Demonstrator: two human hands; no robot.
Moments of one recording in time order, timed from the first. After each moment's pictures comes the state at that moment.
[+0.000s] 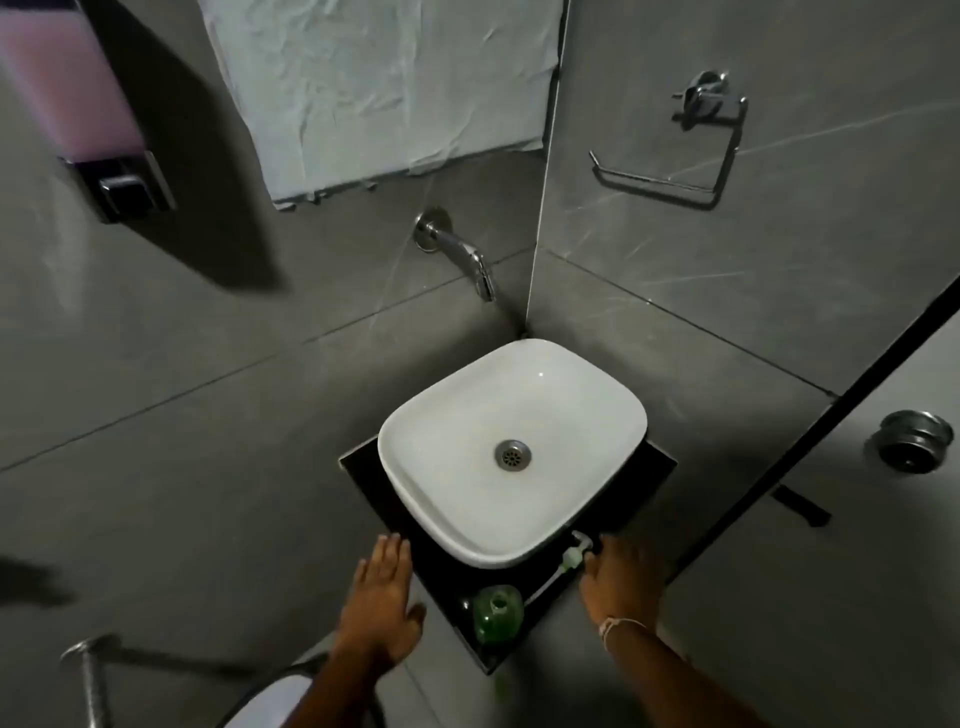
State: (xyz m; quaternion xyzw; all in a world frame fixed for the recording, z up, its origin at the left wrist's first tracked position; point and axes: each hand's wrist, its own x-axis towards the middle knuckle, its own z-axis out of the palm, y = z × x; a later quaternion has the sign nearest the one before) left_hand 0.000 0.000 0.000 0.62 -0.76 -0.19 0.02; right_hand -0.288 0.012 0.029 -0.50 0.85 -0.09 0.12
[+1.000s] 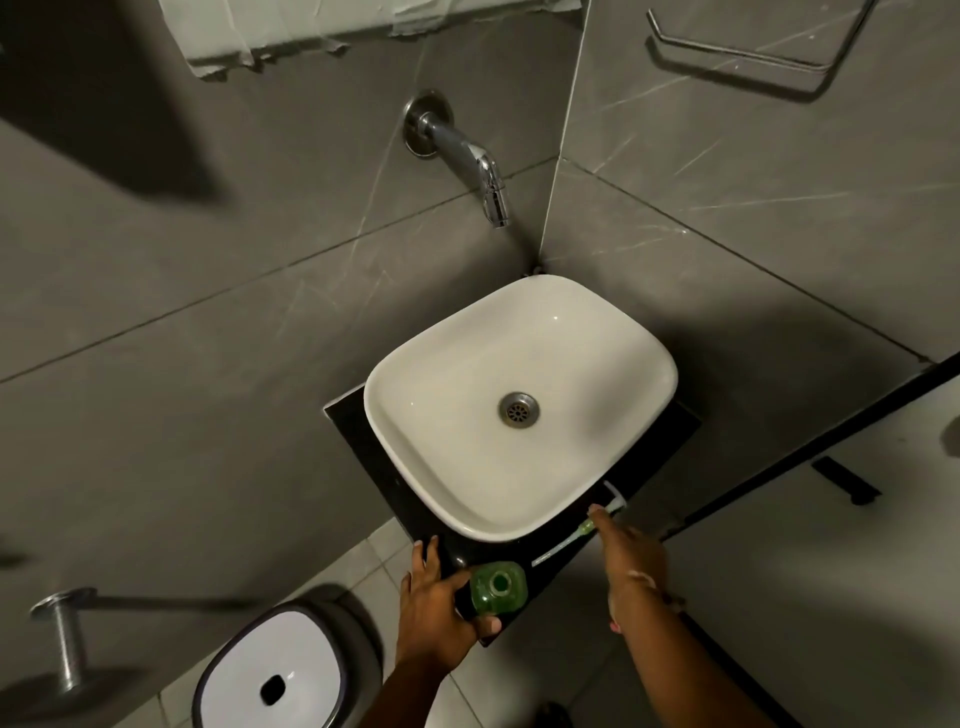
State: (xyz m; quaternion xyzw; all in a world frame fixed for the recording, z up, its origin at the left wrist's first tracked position) left_hand -0.069 0.011 -0.075 0.65 -0.66 -0.36 0.09; right_hand -0.302 -0.024 -0.026 -0.17 0.85 -0.31 0.39
